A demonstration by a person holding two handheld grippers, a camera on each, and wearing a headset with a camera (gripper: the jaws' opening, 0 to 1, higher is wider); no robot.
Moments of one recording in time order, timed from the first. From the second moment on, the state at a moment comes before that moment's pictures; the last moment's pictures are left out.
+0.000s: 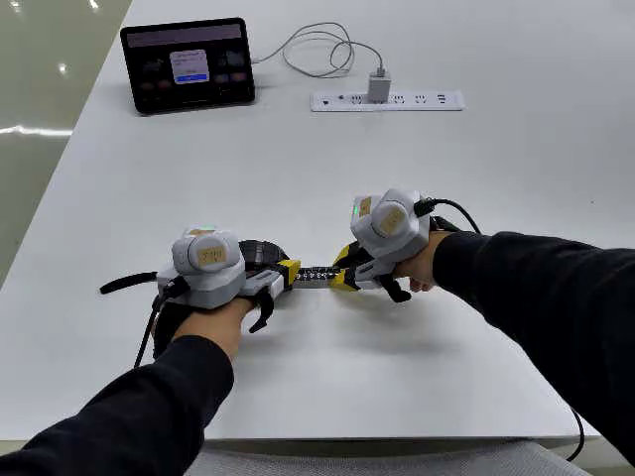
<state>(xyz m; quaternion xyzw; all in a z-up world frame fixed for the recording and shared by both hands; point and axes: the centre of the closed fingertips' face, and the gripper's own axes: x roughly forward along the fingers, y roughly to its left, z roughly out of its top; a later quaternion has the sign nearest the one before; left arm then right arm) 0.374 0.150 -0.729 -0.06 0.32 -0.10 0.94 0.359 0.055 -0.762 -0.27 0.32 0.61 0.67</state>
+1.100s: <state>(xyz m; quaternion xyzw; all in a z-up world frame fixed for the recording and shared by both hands) 0.374 0.151 -0.728 -0.07 0.32 -0.10 0.94 0.358 0.072 -0.762 -0.26 0.32 0.61 0.67</state>
